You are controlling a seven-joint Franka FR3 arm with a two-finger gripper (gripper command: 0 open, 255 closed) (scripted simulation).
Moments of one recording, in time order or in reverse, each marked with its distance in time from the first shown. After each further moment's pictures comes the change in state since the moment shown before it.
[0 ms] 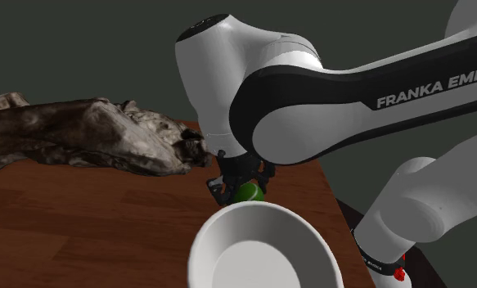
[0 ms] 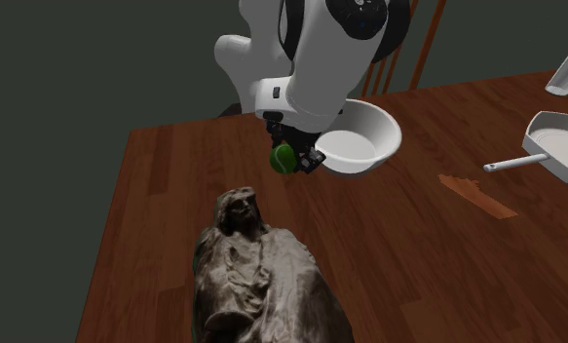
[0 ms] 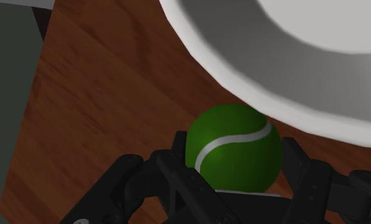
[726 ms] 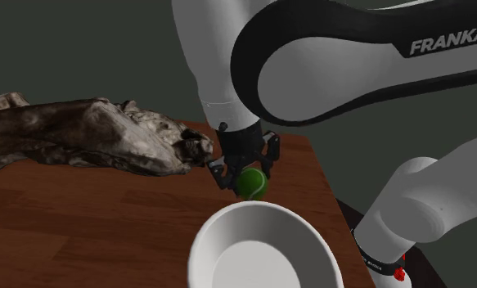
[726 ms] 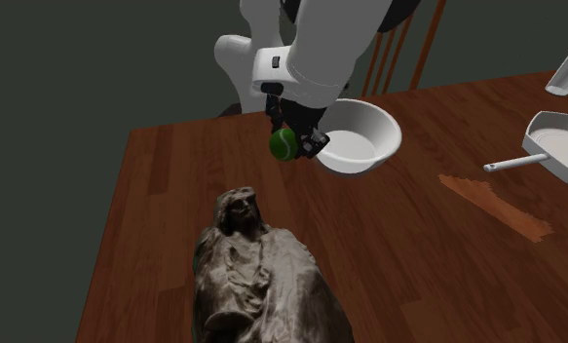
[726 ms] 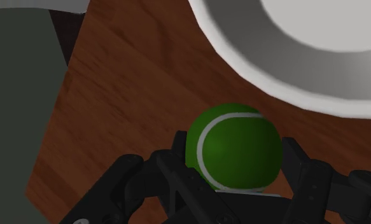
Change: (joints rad) arm 0.002 -0.029 -0.036 0.096 -0.005 -0.123 -0.021
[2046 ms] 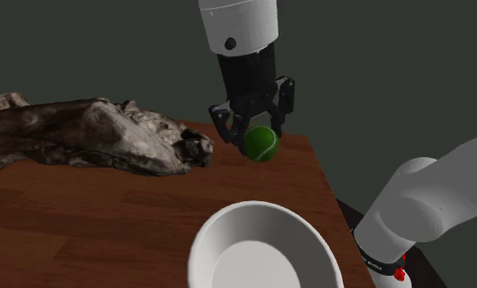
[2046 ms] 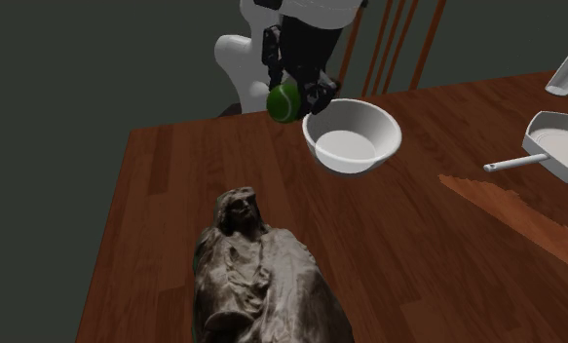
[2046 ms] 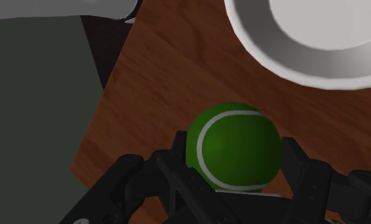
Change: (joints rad) arm -0.017 0.005 -0.049 0.261 -0.033 -0.257 -0.023
